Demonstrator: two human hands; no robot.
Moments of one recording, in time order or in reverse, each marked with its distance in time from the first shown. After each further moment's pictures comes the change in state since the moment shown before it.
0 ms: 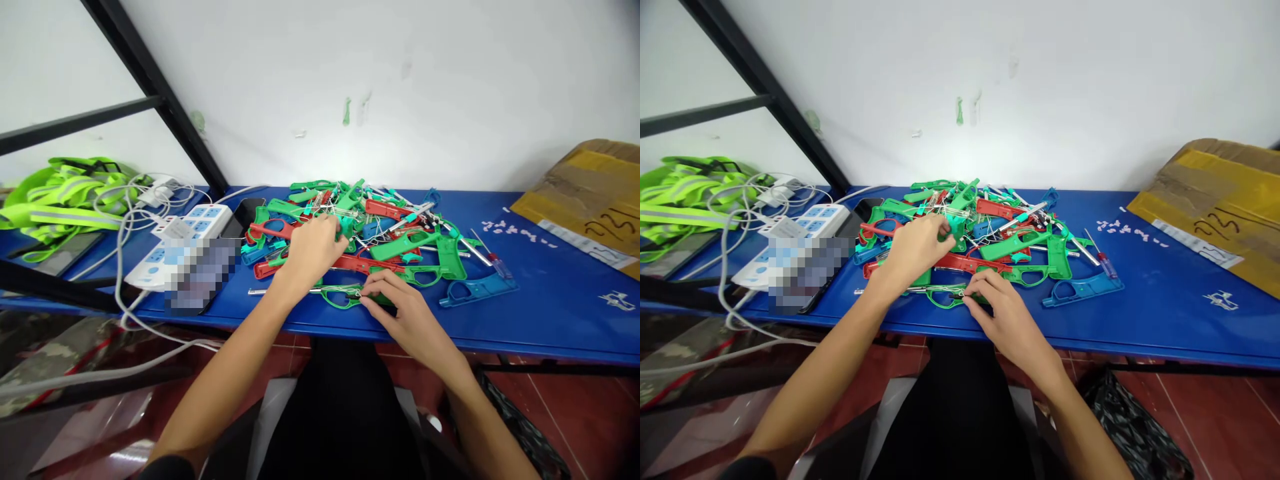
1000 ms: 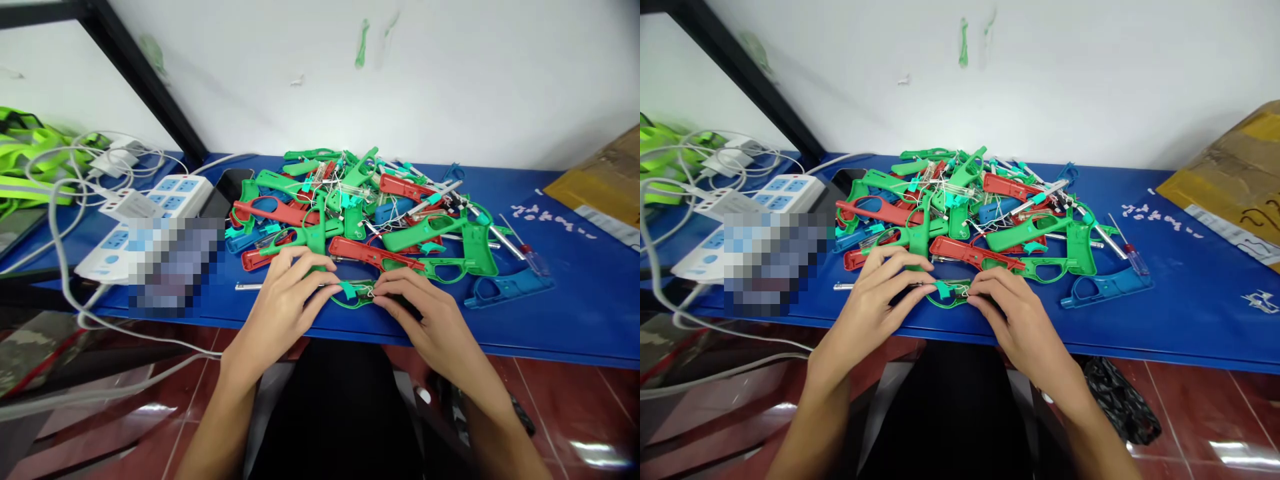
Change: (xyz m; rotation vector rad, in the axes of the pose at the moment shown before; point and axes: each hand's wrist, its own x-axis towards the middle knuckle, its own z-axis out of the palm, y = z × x) left_hand -0.106 -0.040 0.011 -0.387 0.135 0.333; right_hand -0.003 -0.003 -0.001 -0.015 0.014 0.012
